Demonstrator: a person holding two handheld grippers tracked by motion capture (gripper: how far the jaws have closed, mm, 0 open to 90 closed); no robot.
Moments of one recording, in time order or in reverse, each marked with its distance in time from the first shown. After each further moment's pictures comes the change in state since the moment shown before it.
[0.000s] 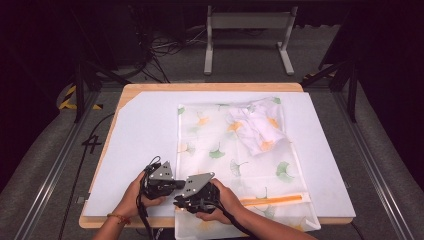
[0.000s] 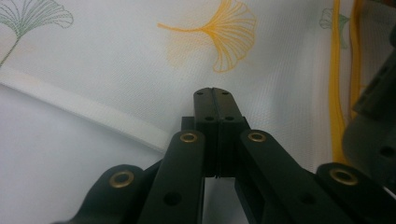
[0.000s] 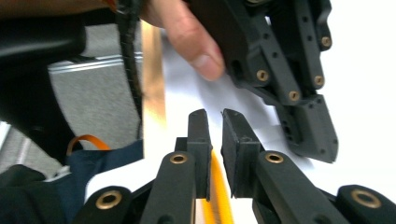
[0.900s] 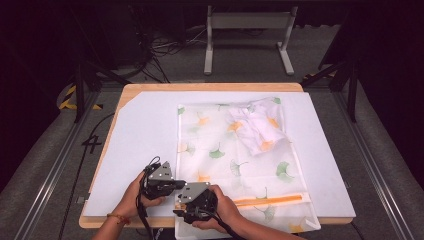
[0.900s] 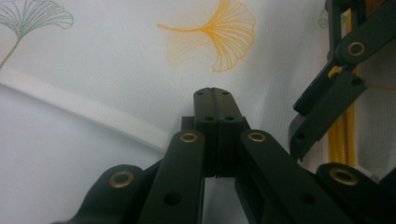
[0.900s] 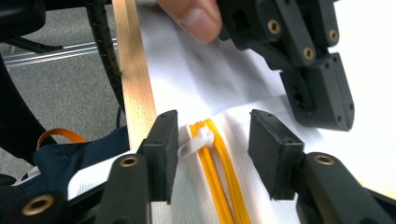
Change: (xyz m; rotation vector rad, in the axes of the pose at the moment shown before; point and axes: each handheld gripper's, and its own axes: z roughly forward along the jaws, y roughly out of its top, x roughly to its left) left arm 0.000 -0.001 0.000 -0.006 0.001 0.001; right arm 0.014 -0.012 0.014 0.064 -0.123 0.035
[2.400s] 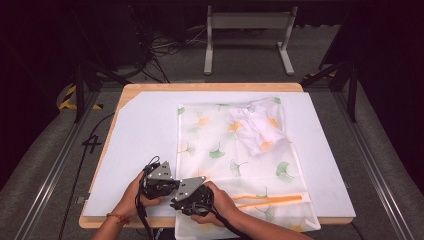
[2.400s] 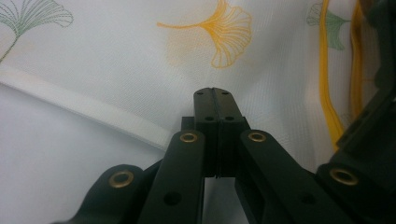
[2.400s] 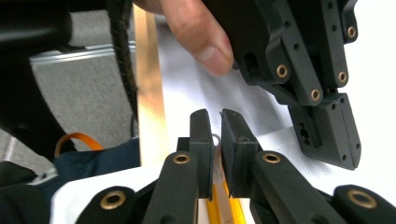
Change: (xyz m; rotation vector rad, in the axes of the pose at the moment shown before) left arm 0.002 -0.001 0.000 -0.006 -0.013 -0.010; right arm -0.007 0.015 -0.002 -0.020 0.090 -0.029
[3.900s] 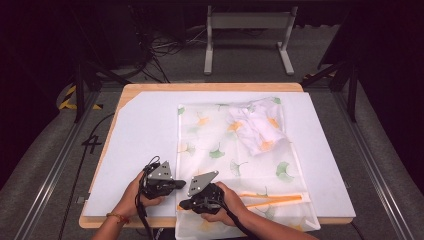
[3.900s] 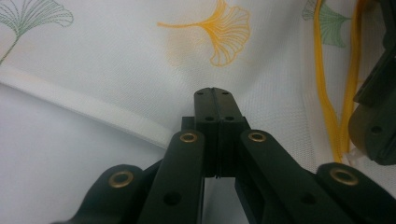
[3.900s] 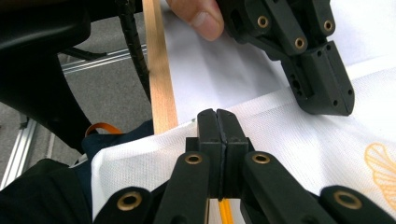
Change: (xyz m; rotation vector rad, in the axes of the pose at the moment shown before) left arm 0.001 0.000 0.000 0.005 0.002 0.014; right arm -0.011 -0.018 -0.015 0.009 0.077 0.093
